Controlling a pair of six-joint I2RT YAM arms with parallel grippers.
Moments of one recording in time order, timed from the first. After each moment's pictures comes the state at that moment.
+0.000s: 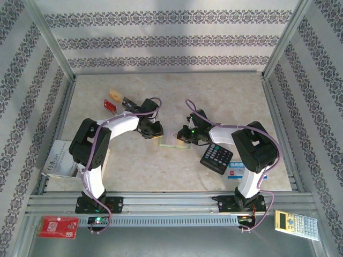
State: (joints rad) left arm -0.47 1.88 1.22 -0.54 0.31 -0.66; right arm 0.49 1.80 0.86 0.01 -0.48 0.84
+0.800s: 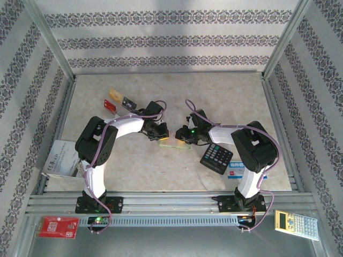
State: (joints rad) left arm -0.51 1.95 1.22 -0.44 0.39 -0.71; right arm 0.49 1.80 0.86 0.02 -0.50 0.84
